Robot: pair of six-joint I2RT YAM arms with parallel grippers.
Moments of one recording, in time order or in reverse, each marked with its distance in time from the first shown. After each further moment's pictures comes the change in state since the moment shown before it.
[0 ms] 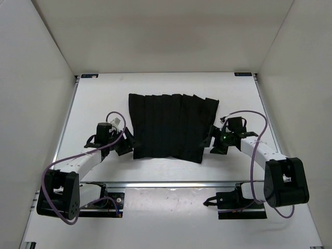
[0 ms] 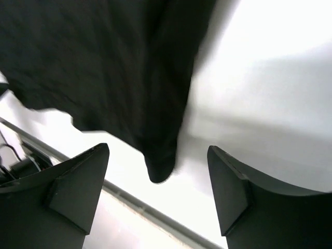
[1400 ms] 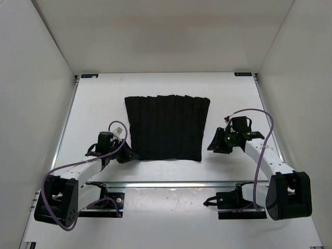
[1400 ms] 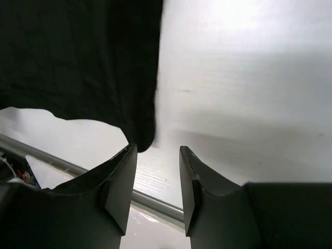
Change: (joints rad) left arm -0.040 -0.071 -0.129 0.032 0.038 -0.023; right arm -0.011 -0.120 0.058 -0.211 0.108 -0.093
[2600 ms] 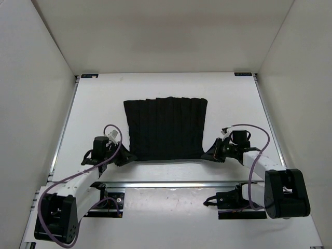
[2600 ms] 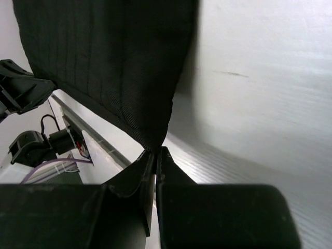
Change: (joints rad) left arm 0.050 -0.150 -0.094 -0.024 0.005 -0.023; right arm -0.048 0.020 -0.355 0.465 -0.331 0.200
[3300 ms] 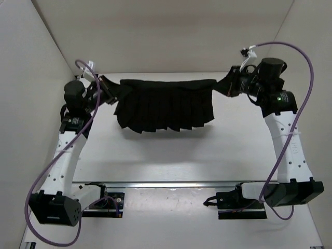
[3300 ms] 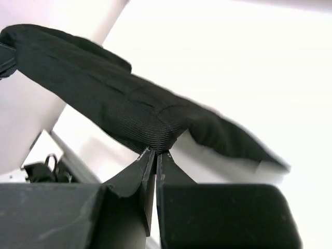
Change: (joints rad) left arm 0.069 0.132 0.869 -0.005 0.112 -0.153; right arm 0.015 0.083 1.229 -0.585 0.051 -0.347
